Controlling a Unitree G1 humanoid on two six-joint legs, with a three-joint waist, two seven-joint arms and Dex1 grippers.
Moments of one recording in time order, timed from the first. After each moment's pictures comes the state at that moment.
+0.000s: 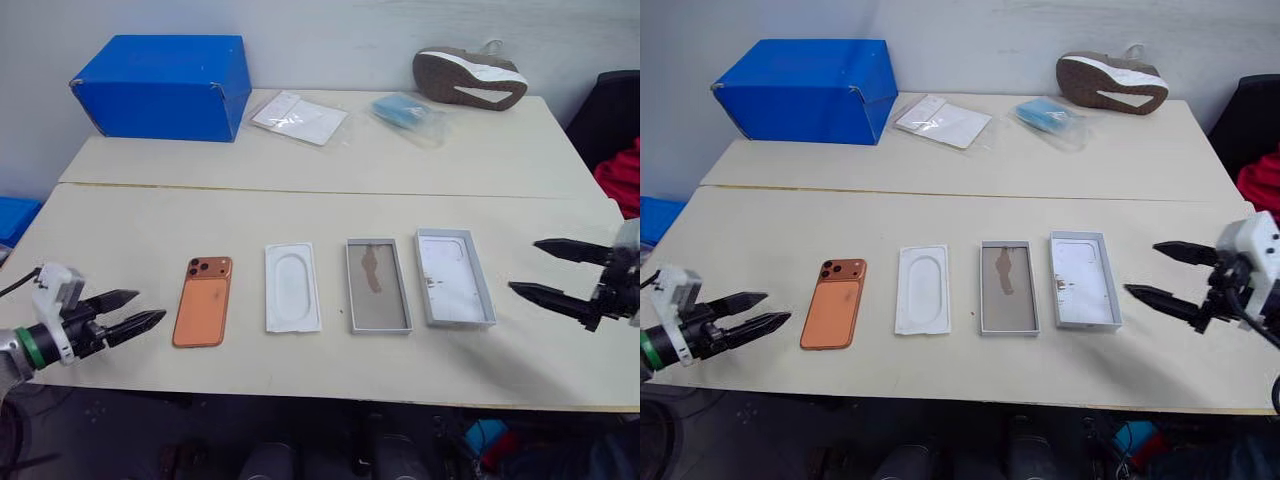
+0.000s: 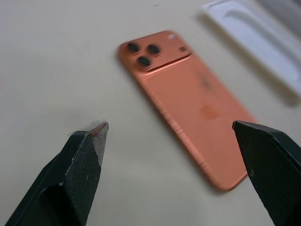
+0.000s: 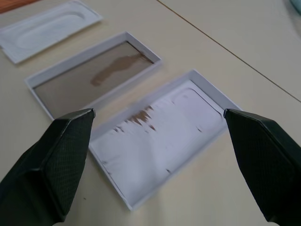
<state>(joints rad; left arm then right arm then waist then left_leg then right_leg) 0.05 0.92 0.49 -0.09 -0.69 0.79 -0.97 0.04 -1.02 -0.56 -0.34 0.68 0.55 1.10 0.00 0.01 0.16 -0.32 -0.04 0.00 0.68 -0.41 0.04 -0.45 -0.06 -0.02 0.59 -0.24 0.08</state>
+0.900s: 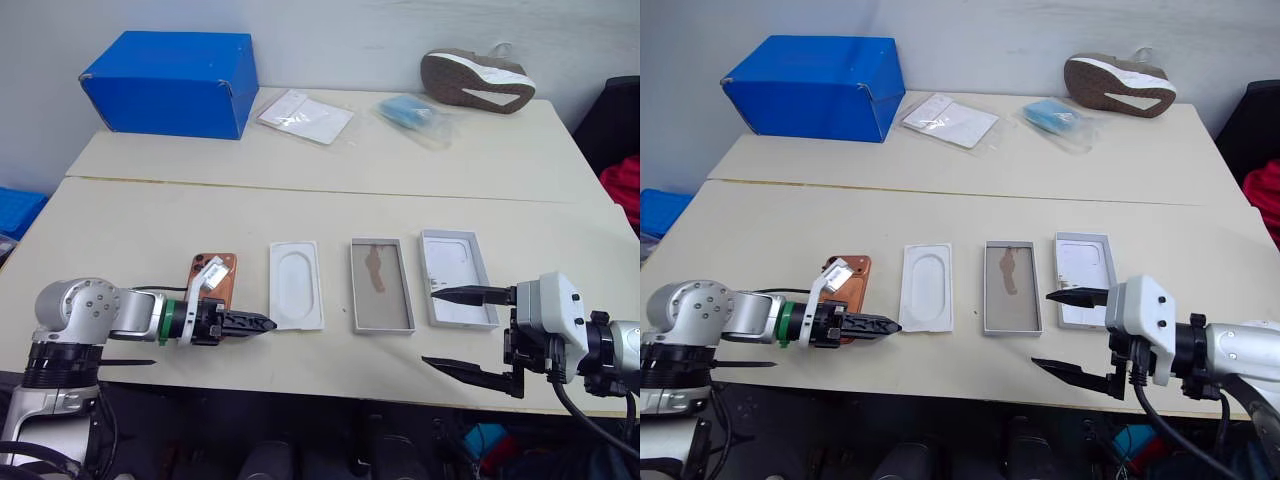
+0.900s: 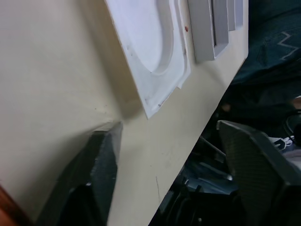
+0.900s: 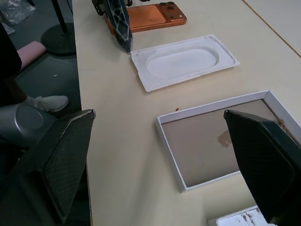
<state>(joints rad) -0.50 0.73 0.08 0.08 -1.09 1.61 -0.55 0.17 -0.94 -0.41 -0.75 0.73 0.54 1.01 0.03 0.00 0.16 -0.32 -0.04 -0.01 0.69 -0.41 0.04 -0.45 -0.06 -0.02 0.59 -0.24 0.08</state>
